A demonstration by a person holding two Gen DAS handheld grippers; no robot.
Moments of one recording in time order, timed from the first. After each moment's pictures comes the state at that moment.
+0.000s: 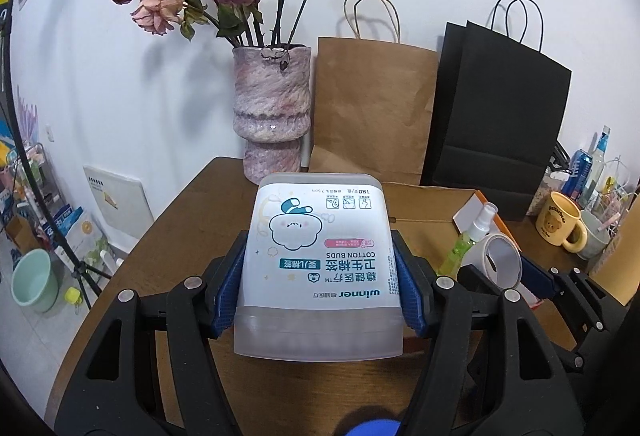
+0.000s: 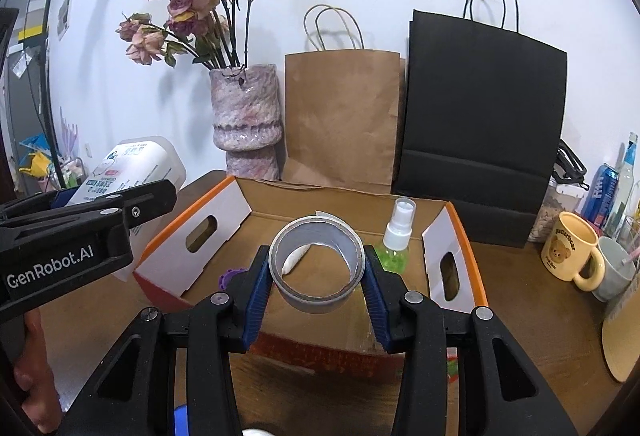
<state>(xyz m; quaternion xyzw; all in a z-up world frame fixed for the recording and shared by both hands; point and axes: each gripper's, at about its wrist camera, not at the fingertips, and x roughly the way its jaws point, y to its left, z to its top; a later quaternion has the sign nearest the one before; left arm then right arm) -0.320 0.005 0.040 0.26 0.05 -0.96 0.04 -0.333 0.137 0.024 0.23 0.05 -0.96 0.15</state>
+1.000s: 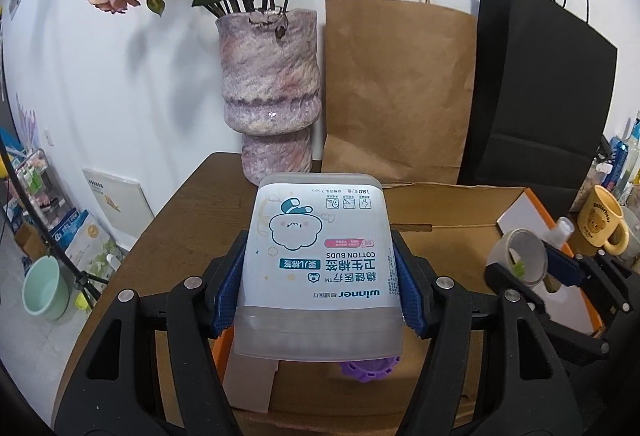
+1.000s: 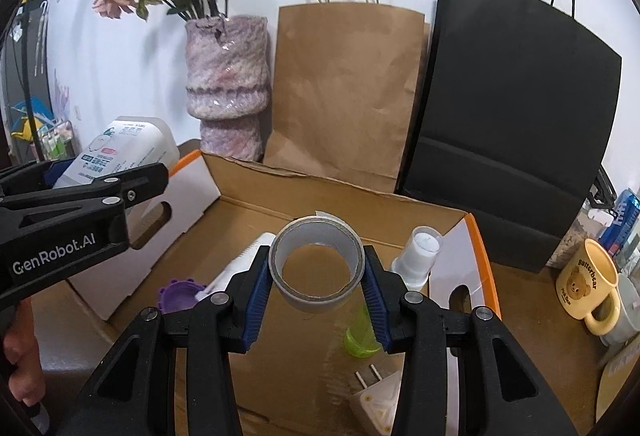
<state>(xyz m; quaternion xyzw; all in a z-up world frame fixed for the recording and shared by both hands) -0.402 -0.001 0.010 0.30 0.03 -0.95 0.06 -0.420 0.131 0.000 0.28 0.10 -0.94 0.15</state>
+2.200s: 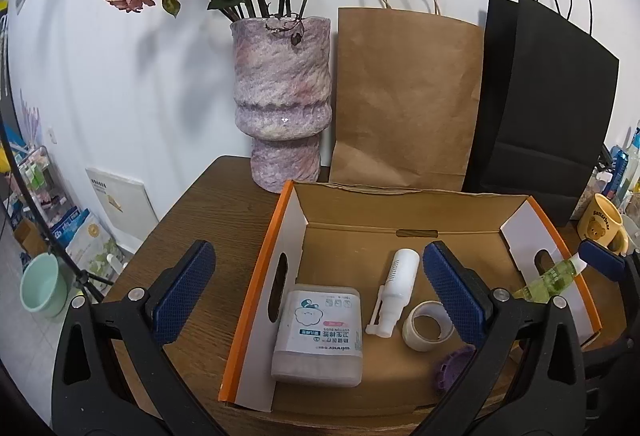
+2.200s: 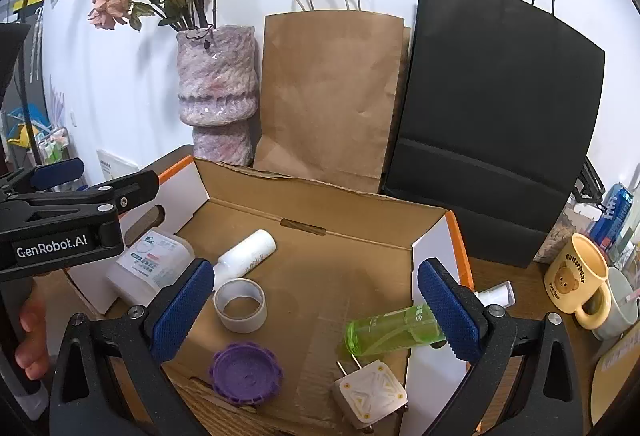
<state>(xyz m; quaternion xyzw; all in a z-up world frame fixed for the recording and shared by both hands) -0.395 -0.012 0.015 0.28 0.04 -0.96 0.07 -0.407 0.145 0.012 0.28 0.09 -0.95 0.14</state>
